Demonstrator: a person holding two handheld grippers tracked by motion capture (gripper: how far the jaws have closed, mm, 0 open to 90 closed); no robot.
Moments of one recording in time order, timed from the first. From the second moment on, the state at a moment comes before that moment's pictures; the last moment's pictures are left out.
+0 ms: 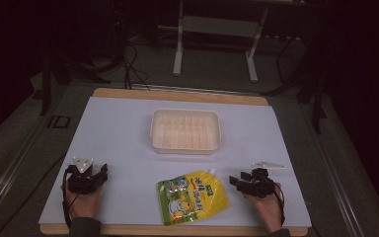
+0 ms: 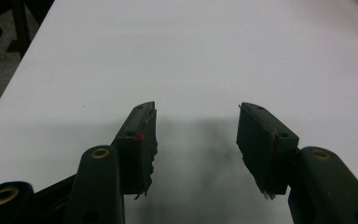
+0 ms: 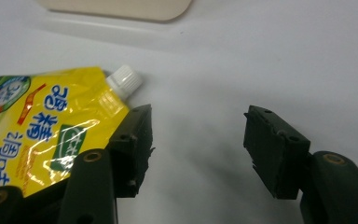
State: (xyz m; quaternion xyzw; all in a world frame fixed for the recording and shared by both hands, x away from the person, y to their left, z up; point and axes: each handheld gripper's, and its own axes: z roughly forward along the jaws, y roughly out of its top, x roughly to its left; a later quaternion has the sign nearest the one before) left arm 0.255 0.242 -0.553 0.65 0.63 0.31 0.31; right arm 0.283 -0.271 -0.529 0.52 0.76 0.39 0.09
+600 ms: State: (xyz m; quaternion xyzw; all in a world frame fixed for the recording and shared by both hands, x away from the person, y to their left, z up) left arm 0.255 0.241 -0.553 0.65 0.63 0.31 0.30; right arm 0.272 -0.252 -0.529 0.50 0.76 0.41 0.05
